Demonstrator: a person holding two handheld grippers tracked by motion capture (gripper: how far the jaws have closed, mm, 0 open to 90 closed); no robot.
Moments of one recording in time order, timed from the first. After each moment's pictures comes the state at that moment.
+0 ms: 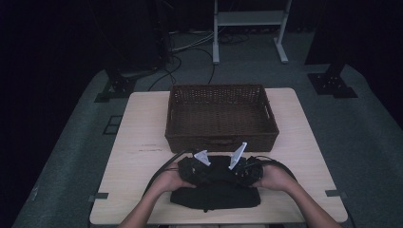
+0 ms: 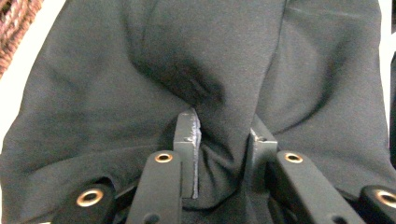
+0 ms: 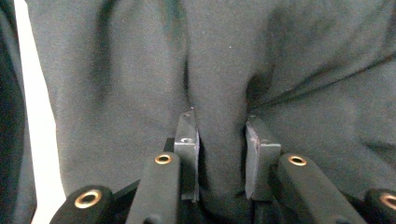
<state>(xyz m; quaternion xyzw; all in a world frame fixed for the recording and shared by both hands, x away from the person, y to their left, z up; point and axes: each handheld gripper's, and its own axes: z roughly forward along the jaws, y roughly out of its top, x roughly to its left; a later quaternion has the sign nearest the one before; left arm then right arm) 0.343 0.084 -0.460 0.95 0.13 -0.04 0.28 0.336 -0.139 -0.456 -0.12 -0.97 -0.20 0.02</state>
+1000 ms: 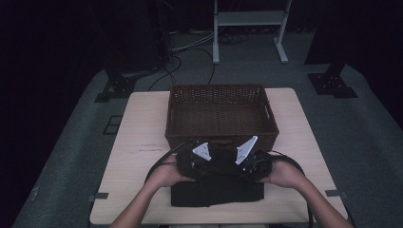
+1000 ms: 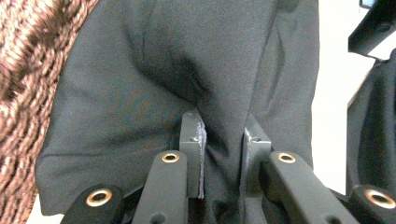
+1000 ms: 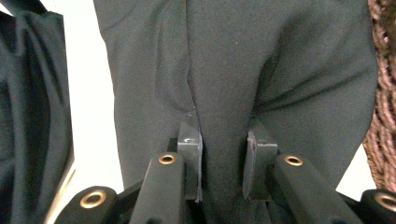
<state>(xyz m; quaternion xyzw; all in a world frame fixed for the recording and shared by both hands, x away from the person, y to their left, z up) 0.332 0.081 -0.401 0.95 0.09 0.01 0.29 0.322 -0.153 -0.402 -0.11 -0.97 -0.24 -0.02</state>
